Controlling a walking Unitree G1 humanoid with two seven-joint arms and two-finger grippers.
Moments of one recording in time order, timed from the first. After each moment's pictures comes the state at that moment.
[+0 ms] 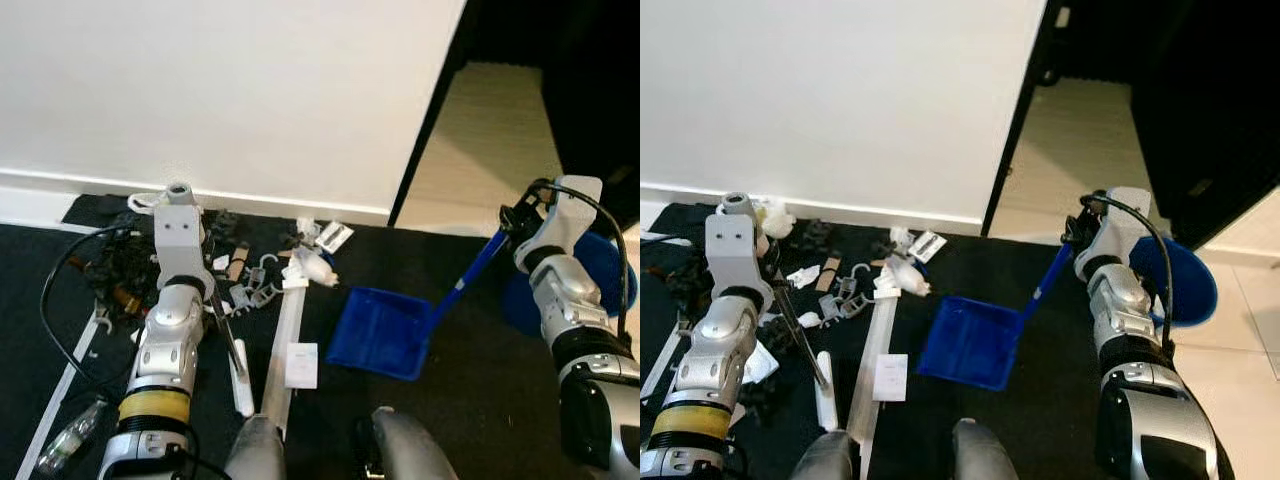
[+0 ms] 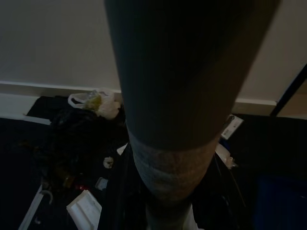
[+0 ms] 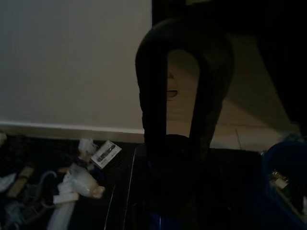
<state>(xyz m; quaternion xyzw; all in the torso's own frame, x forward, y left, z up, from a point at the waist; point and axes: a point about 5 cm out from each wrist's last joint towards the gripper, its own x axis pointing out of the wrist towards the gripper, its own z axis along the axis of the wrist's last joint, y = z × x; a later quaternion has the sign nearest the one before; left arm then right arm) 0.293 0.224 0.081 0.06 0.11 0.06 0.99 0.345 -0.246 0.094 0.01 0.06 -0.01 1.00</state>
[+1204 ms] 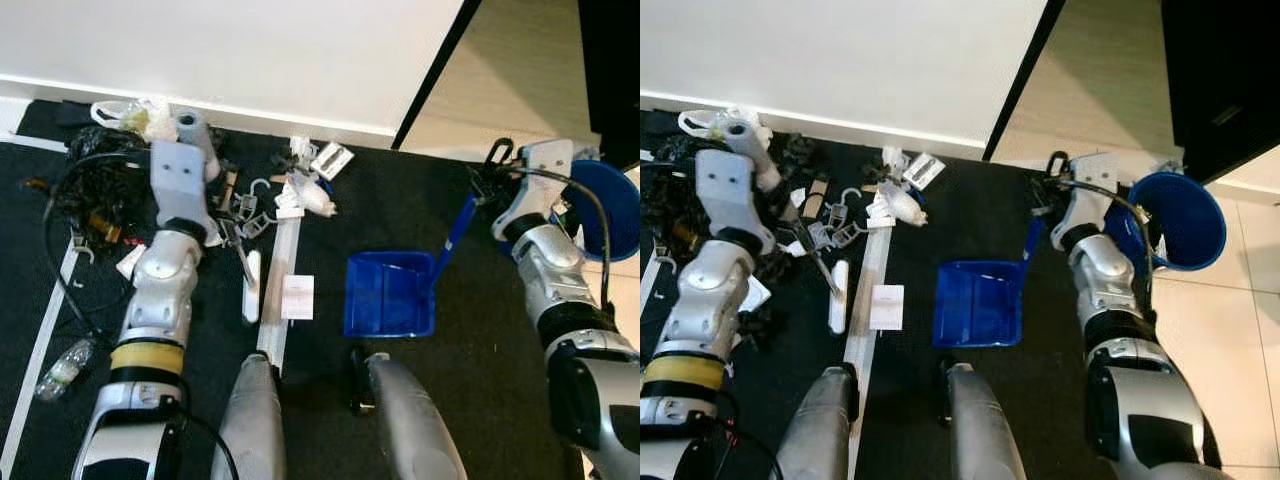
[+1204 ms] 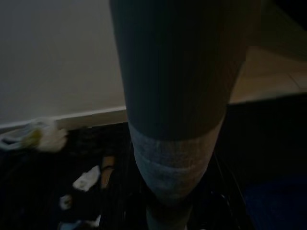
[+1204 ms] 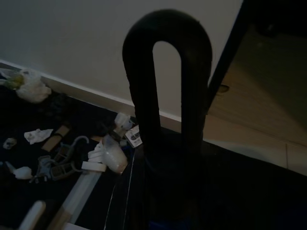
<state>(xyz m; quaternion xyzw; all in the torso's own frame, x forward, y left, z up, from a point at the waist) 0.333 0.190 0.132 0.13 -0.02 -0.10 0.99 0.361 -0.190 0.122 -0.01 -0.04 0.13 0.99</state>
